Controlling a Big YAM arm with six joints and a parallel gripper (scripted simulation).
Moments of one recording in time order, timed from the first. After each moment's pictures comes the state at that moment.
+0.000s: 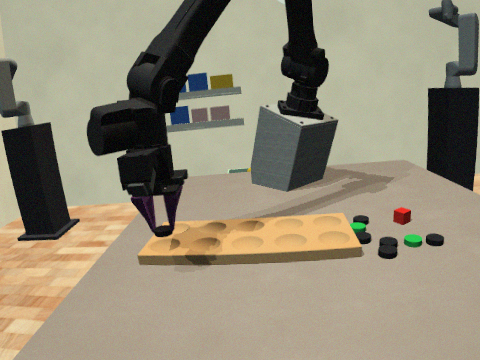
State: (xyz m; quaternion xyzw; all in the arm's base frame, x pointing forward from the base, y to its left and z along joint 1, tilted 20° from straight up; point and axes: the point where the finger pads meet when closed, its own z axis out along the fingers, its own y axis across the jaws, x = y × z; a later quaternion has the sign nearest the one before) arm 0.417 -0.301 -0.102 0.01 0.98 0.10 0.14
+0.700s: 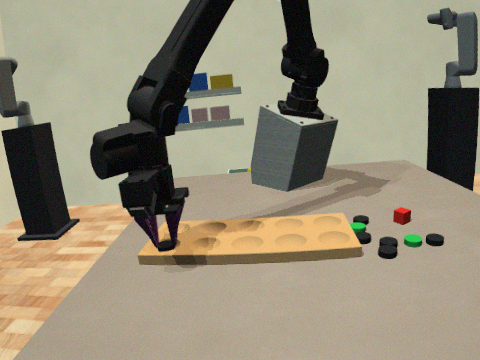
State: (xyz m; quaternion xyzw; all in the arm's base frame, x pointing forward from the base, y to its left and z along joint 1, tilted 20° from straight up) arm 0.414 -0.297 -0.140 0.02 0.98 0.11 0.13
